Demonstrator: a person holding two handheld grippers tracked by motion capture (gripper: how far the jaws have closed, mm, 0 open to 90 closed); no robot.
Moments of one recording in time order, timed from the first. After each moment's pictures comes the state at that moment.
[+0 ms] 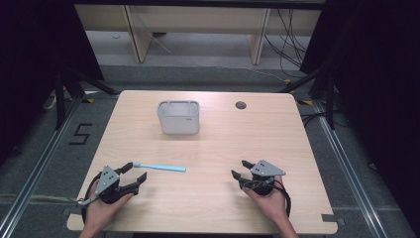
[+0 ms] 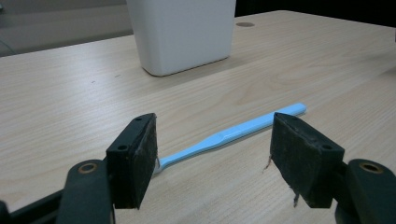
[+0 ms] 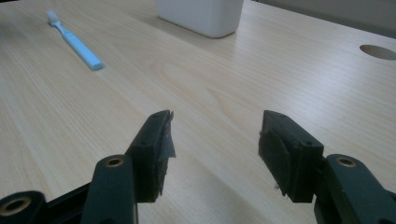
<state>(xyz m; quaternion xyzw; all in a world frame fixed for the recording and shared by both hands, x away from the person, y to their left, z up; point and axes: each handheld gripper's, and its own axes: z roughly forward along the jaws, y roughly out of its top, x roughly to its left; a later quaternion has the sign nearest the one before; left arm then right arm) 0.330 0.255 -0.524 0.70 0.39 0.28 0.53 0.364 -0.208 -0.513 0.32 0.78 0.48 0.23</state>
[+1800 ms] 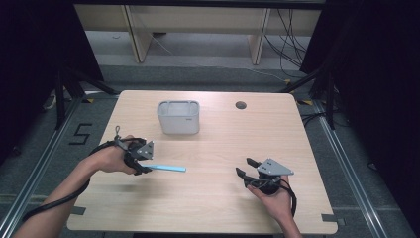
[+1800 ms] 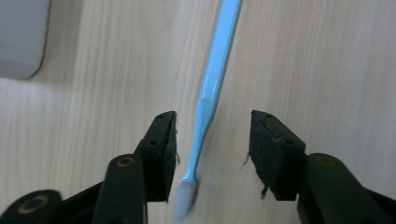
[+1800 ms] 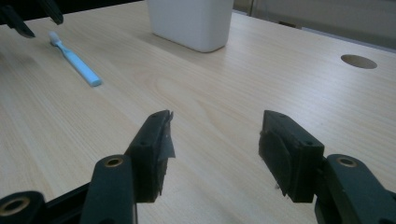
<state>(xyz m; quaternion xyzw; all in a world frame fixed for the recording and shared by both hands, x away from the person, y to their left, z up) 0.438 0.205 -0.458 0.99 0.03 0.11 0.13 0.361 -0.219 -0.501 0.33 0.77 0.50 0.23</state>
